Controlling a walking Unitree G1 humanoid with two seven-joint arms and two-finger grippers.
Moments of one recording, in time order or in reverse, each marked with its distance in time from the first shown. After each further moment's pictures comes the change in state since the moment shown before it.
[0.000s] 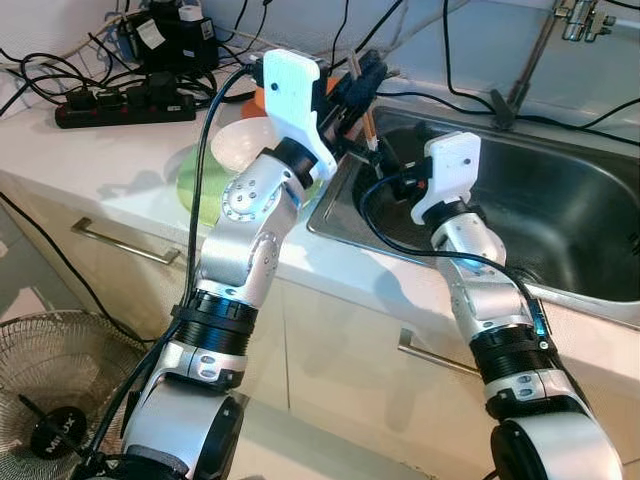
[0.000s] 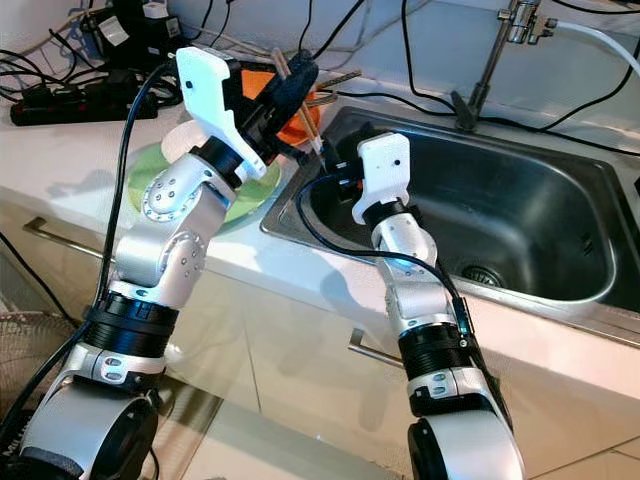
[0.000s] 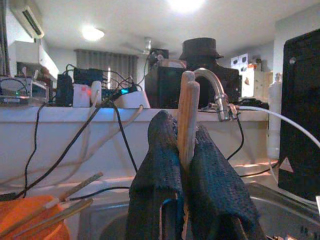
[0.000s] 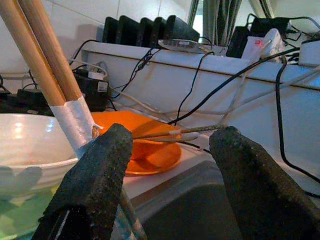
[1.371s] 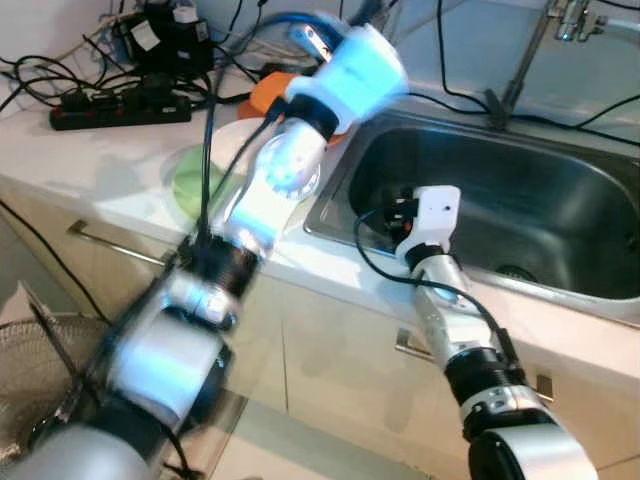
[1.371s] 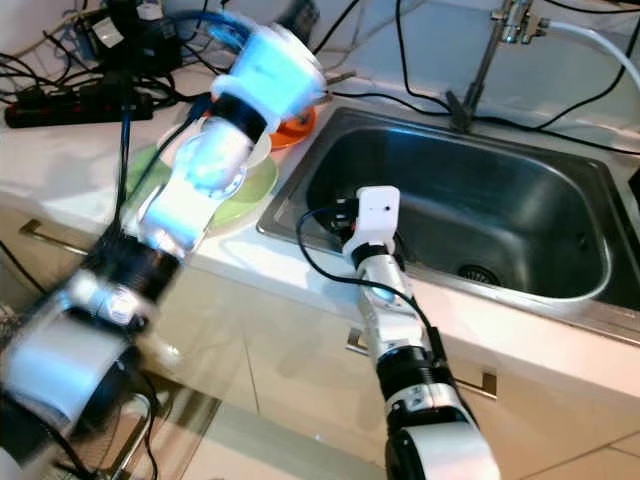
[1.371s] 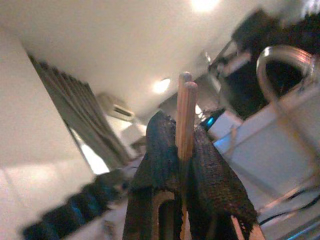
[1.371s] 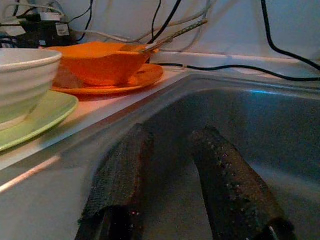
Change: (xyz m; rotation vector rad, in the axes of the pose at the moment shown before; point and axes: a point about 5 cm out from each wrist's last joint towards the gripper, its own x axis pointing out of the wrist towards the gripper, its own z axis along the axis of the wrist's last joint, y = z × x) left arm 0.031 0.008 0.021 0.720 -0.138 0.168; right arm -0.025 0.013 -0.062 0.169 0.239 -0.173
